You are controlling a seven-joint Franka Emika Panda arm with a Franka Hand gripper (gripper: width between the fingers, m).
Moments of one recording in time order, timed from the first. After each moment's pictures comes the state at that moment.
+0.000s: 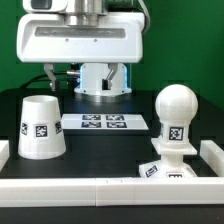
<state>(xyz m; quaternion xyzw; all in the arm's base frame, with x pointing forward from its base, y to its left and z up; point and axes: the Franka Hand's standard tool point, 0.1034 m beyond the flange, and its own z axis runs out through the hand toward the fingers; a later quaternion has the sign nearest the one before) 0.493 -0.088 0.122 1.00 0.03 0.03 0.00</state>
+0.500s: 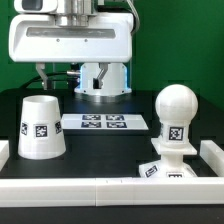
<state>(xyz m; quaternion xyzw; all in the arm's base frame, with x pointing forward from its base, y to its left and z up) 0.488 -0.091 0.119 1.00 0.03 0.03 0.00</state>
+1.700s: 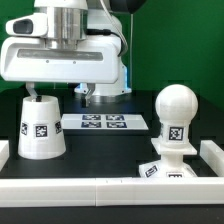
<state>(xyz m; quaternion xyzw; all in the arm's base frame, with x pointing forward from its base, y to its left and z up) 0.471 -0.112 0.079 1.00 0.03 0.01 0.02</state>
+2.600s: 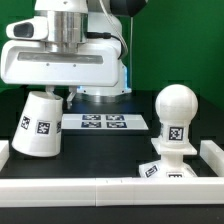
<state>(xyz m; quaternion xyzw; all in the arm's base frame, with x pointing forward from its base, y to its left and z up) 0.472 -0.112 0.078 1.00 0.03 0.01 0.02</state>
